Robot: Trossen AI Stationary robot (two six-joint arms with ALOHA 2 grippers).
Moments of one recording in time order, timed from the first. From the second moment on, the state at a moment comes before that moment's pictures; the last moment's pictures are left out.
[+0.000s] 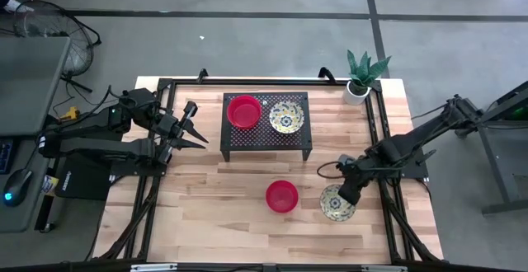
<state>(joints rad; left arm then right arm) 0.16 0.63 0.82 -0.27 0.54 0.20 0.47 1.07 0.77 -0.87 -0.15 1.18</state>
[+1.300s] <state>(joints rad) 0.16 0.63 0.82 -0.26 0.54 0.17 -0.18 1.32 1.76 -1.32 -0.14 0.87</state>
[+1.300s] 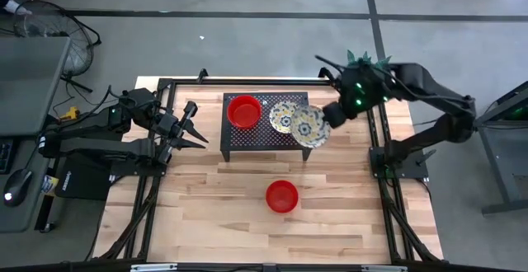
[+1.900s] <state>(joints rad) 0.16 0.63 0.82 -0.26 0.54 0.16 -0.44 1.72 2.09 -1.47 -0.36 0.63</state>
